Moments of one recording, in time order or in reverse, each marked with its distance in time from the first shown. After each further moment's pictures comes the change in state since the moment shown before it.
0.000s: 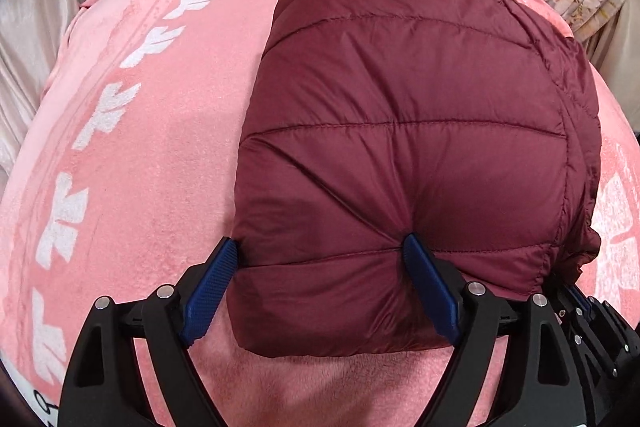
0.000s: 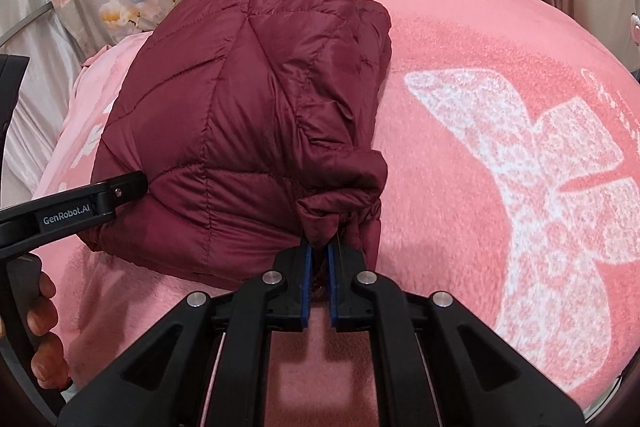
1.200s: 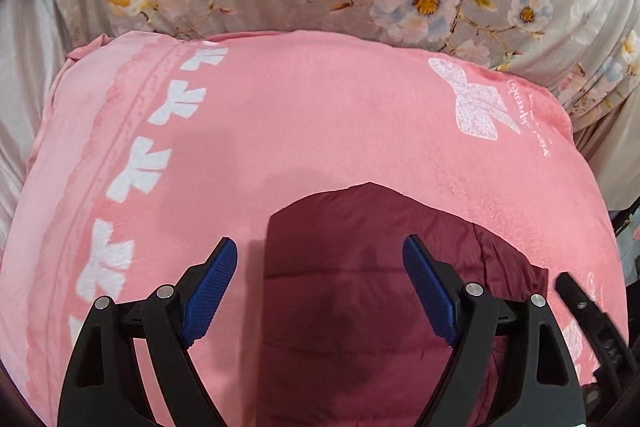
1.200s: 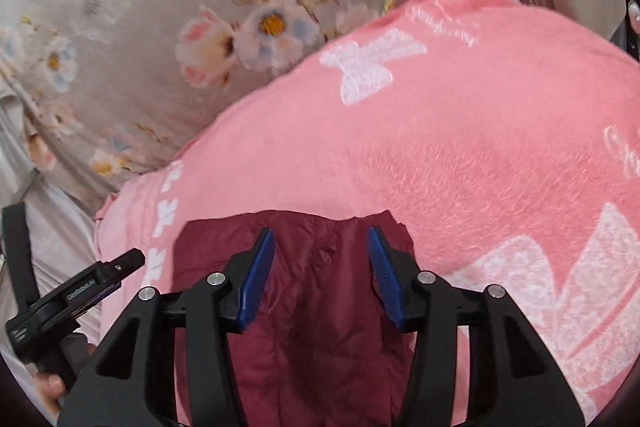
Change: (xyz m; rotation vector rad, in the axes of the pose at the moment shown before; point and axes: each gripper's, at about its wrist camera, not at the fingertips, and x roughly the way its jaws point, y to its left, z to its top) left arm -0.024 0.019 0.187 -0.068 -0.119 -0.073; right arm 0.025 -0.030 0.175 0.365 -0.100 0.093
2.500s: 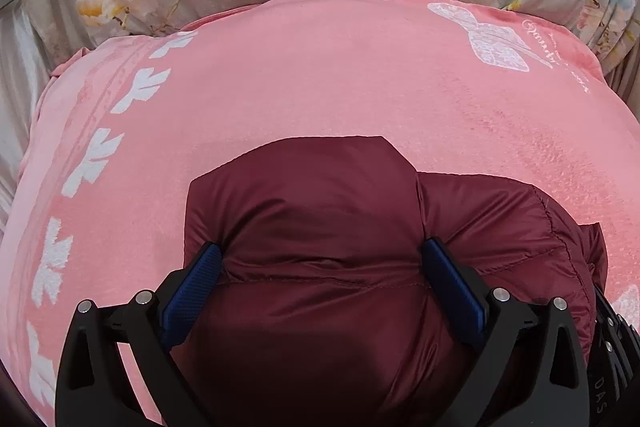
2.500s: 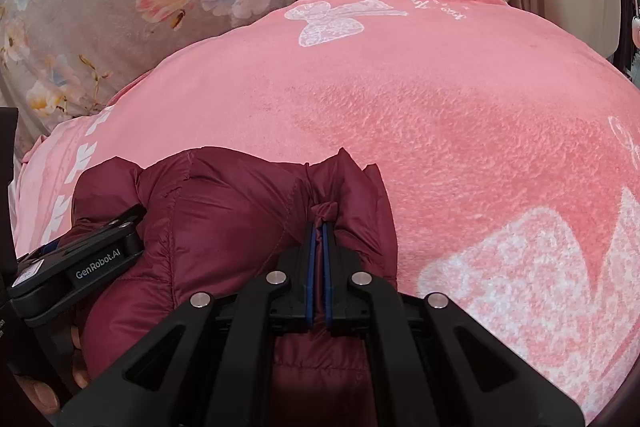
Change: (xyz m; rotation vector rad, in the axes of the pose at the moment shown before) left arm 0.107 -0.049 -0.053 0.124 -0.017 0.125; right arm 0.068 -0.022 -0.055 -0.178 -0.063 -0.214
